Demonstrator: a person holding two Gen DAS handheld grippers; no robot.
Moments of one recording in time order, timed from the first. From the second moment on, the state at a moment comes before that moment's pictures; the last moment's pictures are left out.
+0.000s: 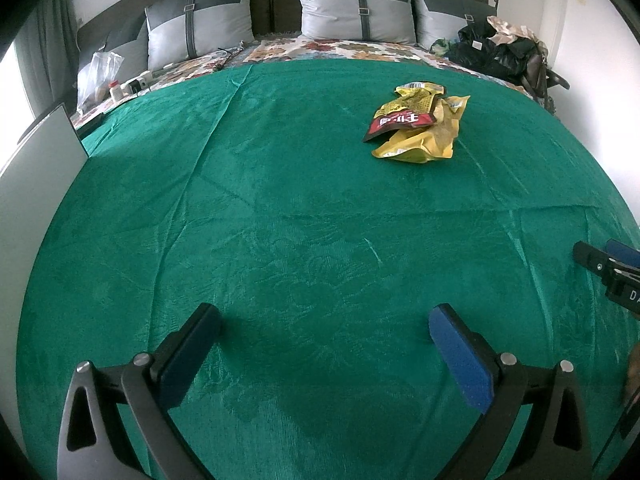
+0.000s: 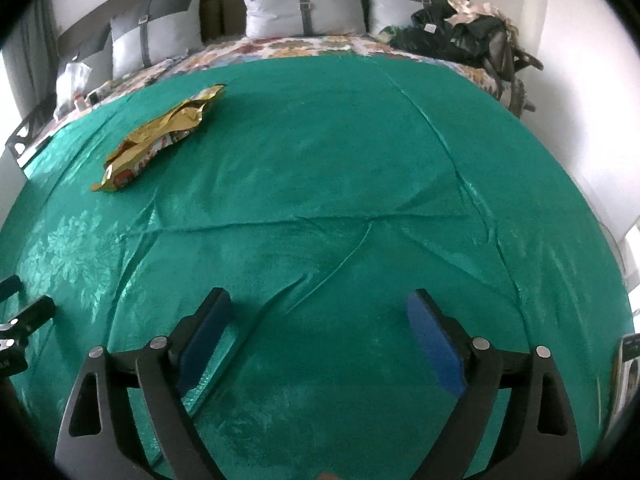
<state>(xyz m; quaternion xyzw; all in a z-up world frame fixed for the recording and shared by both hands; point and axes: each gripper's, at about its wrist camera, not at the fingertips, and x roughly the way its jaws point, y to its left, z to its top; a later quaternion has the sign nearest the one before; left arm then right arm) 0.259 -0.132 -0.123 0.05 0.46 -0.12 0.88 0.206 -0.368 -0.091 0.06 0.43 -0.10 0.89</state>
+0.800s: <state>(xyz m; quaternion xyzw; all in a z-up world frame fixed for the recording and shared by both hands) 0.260 -0.133 -0.124 0.05 0.46 -0.12 0.88 0.205 -0.368 -0.091 0.06 0.43 -0.10 0.89</state>
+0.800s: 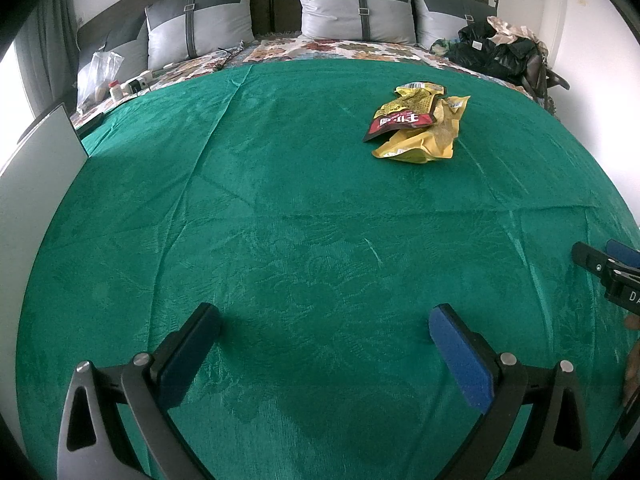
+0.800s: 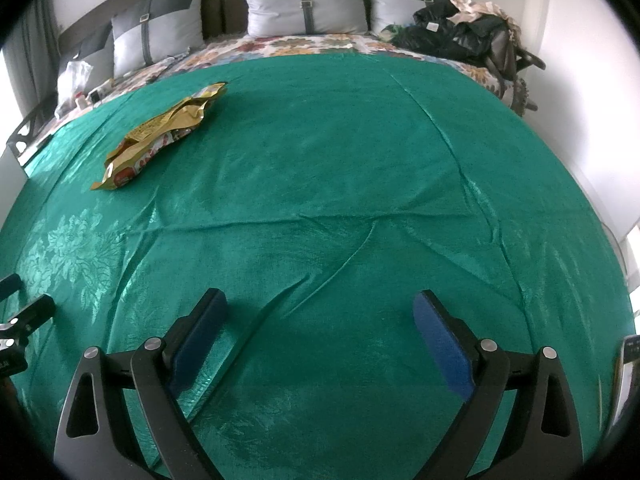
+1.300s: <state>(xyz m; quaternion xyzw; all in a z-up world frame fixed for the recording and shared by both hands) 0.339 -0.171 -0.065 0.07 0.44 -0.21 0.87 0.206 -0.368 -0.090 0.06 0.43 -0.10 0.89</state>
